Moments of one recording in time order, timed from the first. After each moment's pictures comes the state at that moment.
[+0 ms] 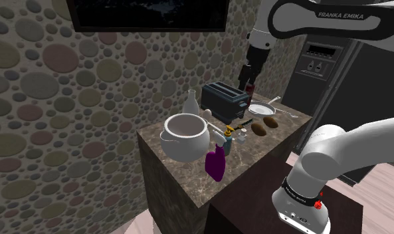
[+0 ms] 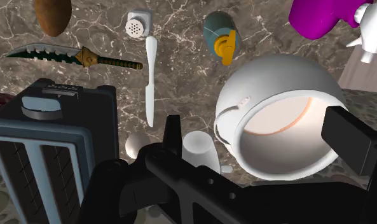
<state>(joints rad) 0.01 -0.77 -0.03 -2.35 -0.04 1.69 -0.07</state>
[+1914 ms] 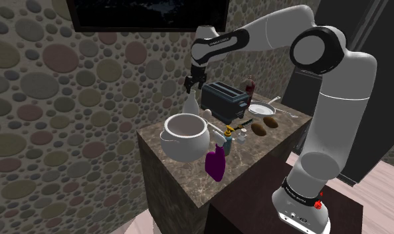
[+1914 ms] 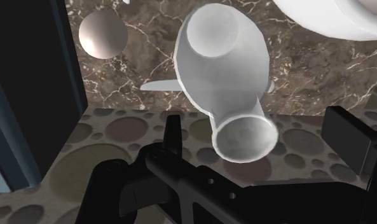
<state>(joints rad) 0.00 0.20 -0.05 -1.78 0.01 2.12 -0.05</state>
